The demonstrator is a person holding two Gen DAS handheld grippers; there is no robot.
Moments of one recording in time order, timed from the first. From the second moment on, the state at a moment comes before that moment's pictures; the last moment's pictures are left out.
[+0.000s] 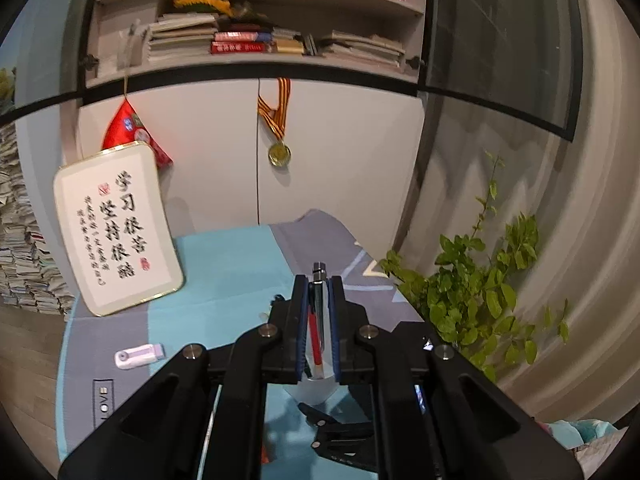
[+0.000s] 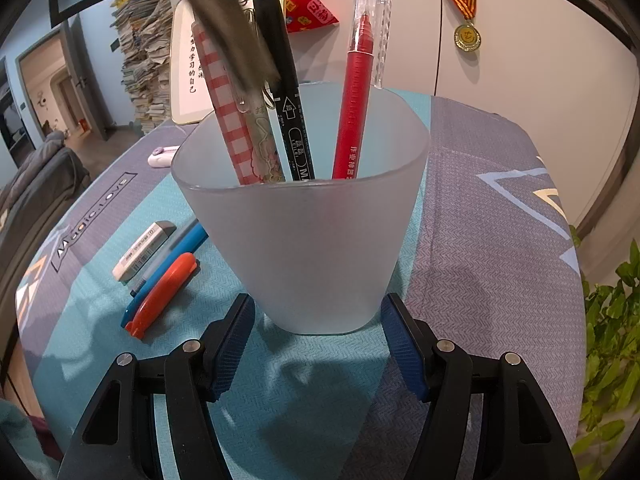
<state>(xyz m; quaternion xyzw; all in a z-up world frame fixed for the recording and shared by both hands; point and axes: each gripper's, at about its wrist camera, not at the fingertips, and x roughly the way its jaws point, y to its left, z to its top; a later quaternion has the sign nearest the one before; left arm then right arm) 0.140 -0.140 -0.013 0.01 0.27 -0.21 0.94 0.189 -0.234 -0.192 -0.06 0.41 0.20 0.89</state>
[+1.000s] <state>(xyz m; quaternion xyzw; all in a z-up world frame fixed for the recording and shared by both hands) 0.165 -0.169 -0.054 0.06 0.33 -0.20 0.92 0.188 -0.229 -0.194 -0.06 0.41 0.20 0.89</state>
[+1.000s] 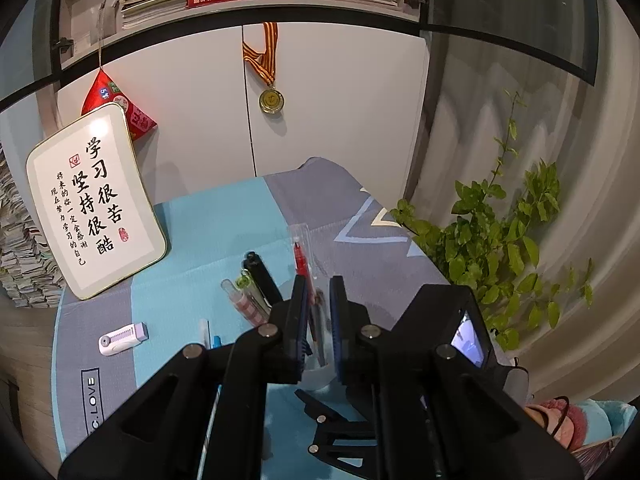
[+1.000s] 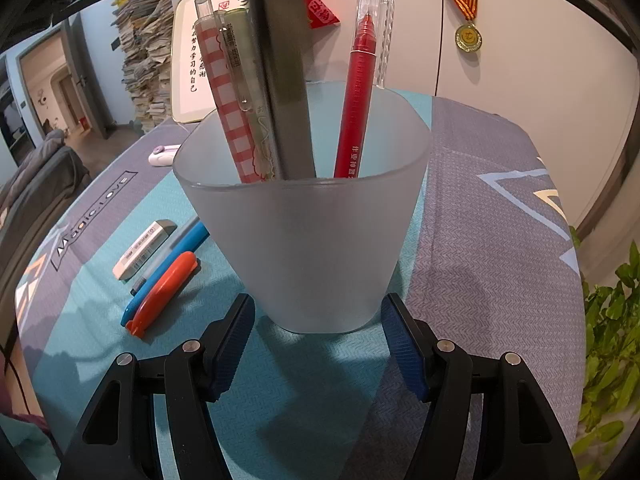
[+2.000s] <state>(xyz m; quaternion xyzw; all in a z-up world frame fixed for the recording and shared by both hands) 0.178 -0.095 -0.072 0.04 0.35 -0.08 0.93 0.189 -0.230 -0.194 -0.06 0.41 0.20 0.89</state>
